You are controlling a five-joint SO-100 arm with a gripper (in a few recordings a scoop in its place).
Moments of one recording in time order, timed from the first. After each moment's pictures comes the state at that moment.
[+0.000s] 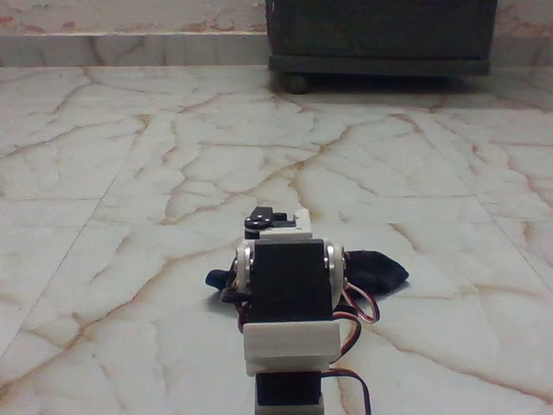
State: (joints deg) arm -1.7 136.6 176.7 -39.3 -89.6
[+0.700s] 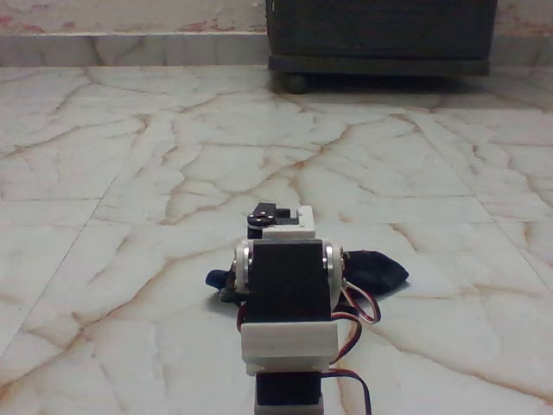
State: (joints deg) arm -0.7 136.6 176.7 -39.9 -88.3
